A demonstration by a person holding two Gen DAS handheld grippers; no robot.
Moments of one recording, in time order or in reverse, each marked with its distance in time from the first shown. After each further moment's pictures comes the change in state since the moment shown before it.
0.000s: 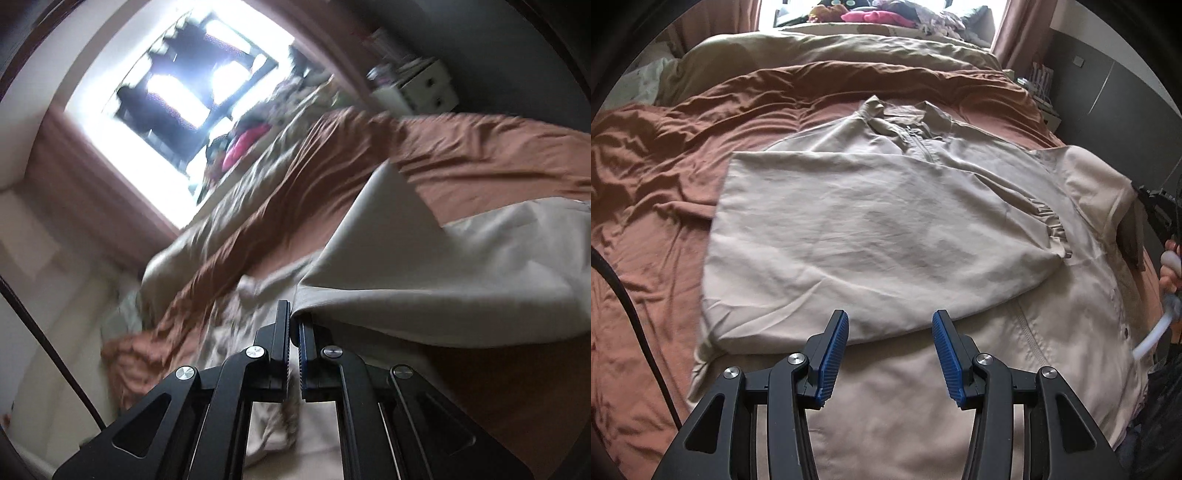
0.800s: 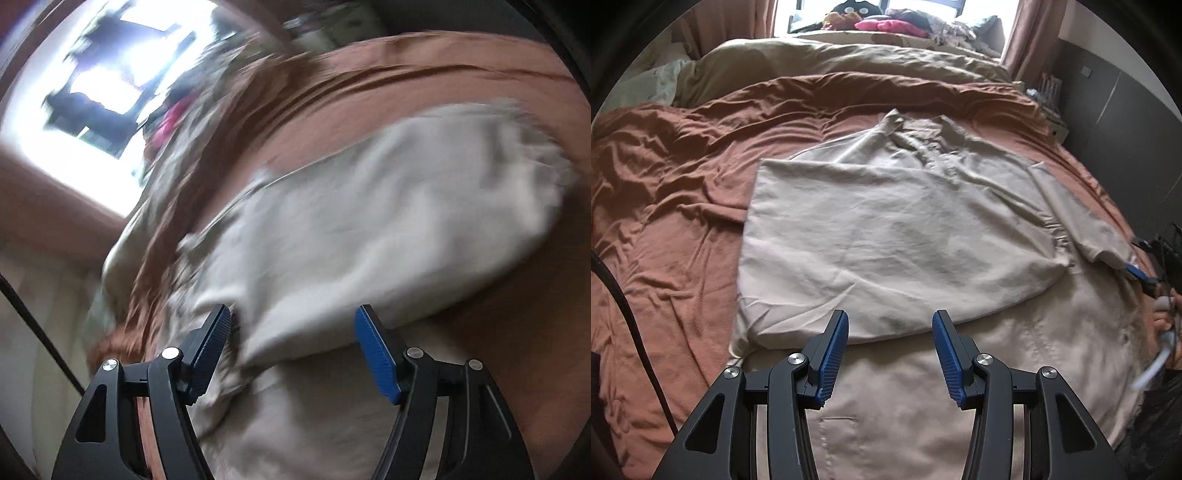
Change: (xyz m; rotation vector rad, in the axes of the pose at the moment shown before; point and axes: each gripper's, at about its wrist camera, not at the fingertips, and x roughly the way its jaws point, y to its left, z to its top) left arm -0.021 0.022 -0.002 -0.026 -0.025 0.041; right arm -0.021 -0.091 -0.030 0.299 0.125 -0.233
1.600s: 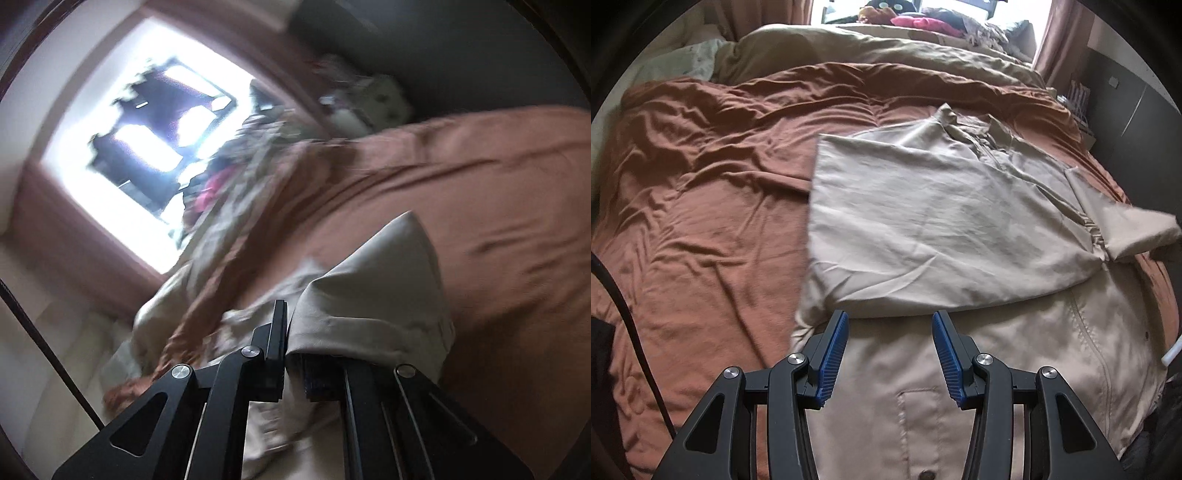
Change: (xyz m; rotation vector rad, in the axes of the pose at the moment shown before) left arm -0.016 0.066 -0.027 -0.065 0.004 0.059; right arm -0.052 0.065 -0.031 -0.149 -0.285 0.215
